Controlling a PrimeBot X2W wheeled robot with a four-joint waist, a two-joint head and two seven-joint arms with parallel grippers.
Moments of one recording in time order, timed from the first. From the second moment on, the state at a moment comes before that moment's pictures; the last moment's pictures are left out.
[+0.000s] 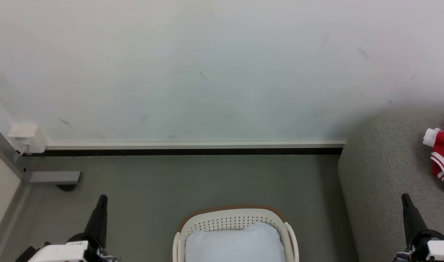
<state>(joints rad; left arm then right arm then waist) -0.11 0.05 0.11 0.25 -1.61 -0.13 0.11 -0.10 -0.05 -0.11 0.25 1.61 0.13 0.11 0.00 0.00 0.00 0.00</state>
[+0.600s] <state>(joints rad) -0.11 0.05 0.11 0.25 -1.61 -0.13 0.11 -0.10 -0.05 -0.11 0.25 1.61 0.13 0.11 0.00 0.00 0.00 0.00</state>
